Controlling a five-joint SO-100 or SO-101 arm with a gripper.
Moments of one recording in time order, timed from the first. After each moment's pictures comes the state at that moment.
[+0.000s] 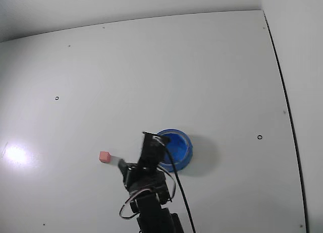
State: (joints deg) arm -18.0 182.5 155.0 63.4 -42.4
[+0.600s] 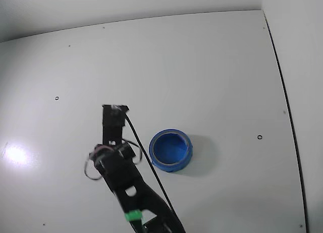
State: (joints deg) arm -29.6 131.7 119.5 63.4 -40.1
